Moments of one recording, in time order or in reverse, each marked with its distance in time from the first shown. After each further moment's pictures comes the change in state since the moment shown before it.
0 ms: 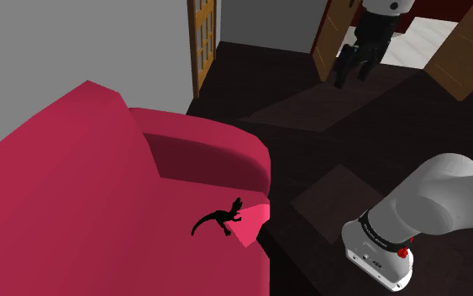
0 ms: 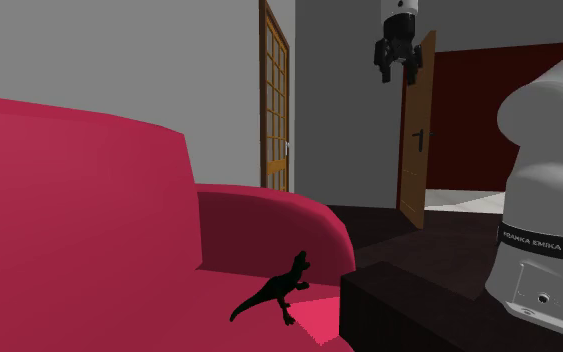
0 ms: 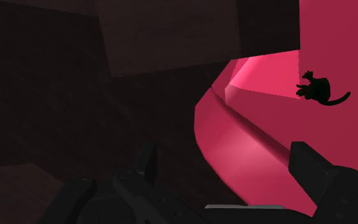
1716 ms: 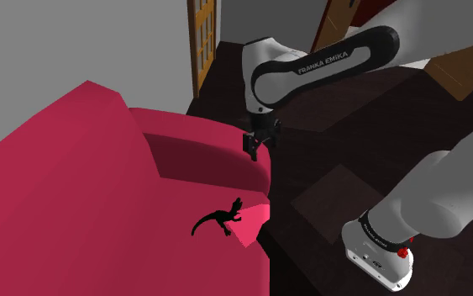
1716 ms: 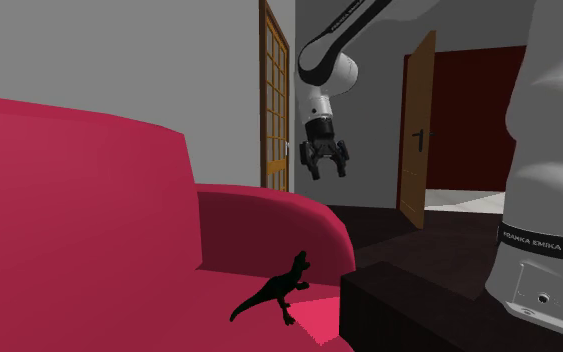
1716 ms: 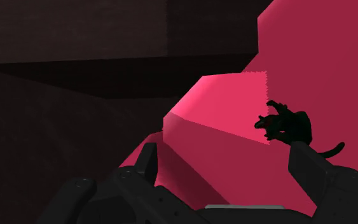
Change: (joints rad) arm 0.125 0.678 0.224 -0.045 0.125 0.455 0.184
